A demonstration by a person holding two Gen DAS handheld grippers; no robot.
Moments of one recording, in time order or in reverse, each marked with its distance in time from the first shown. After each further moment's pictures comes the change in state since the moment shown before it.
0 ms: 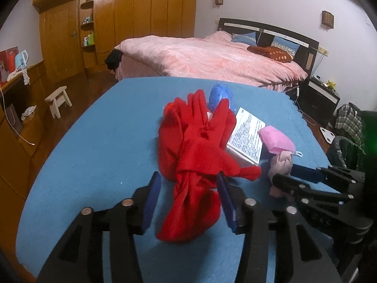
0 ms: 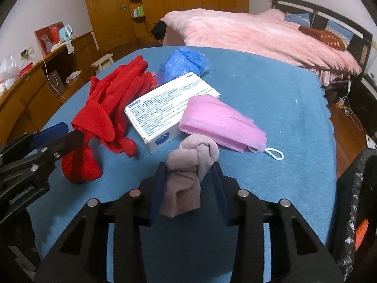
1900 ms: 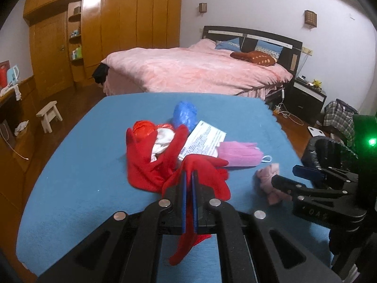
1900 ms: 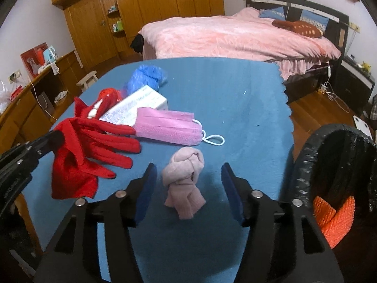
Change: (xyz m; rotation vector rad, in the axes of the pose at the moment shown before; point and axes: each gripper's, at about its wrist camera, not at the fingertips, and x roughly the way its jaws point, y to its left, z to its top) left arm -0.027 -0.046 0.001 0.060 -0.054 -0.050; right arm -0.031 -0.051 -0.017 0.090 -0.033 -0.074
